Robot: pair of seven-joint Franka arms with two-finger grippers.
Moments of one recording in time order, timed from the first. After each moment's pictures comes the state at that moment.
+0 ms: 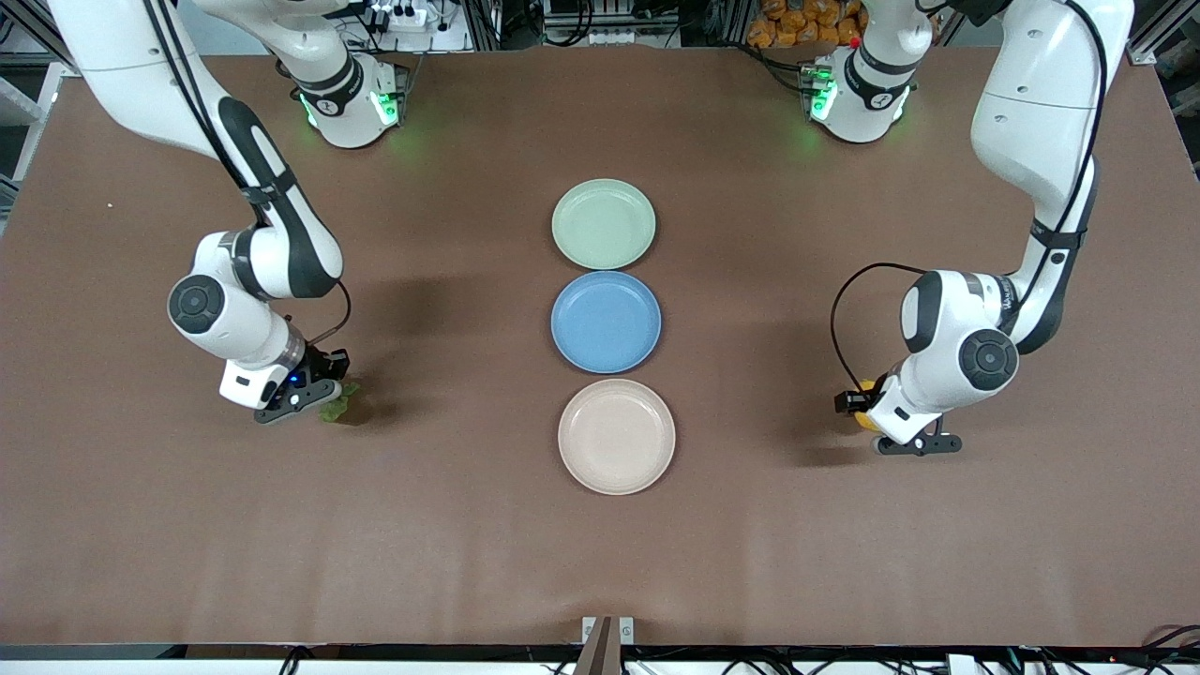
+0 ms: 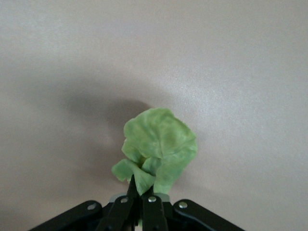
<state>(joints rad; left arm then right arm) -0.11 0.62 -0.04 -1.77 0.00 2.34 -0.15 0.06 0.42 0.02 -2.09 0.01 2.52 -0.36</state>
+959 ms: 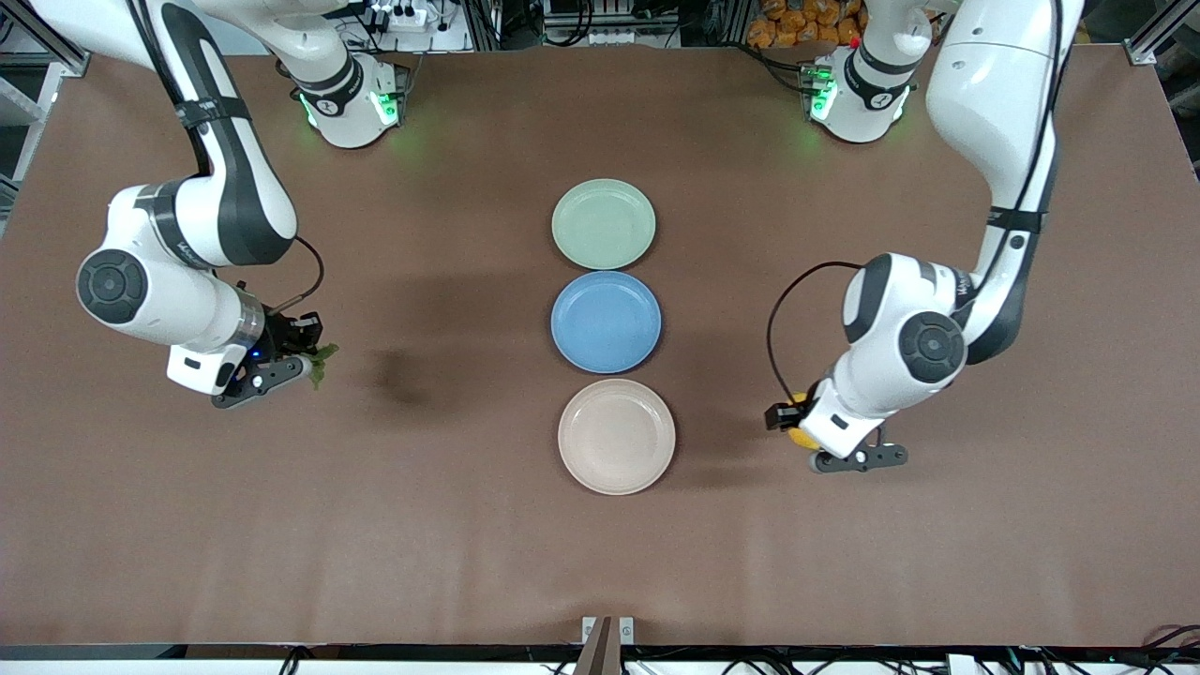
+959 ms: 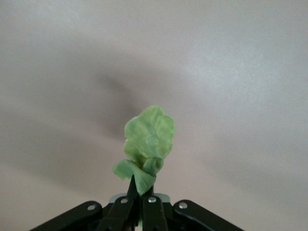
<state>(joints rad) -0.30 0.63 -0.06 -1.53 -0.07 2.23 -0.43 0.09 0.26 0.03 -1.89 0.06 2.01 -0.31</state>
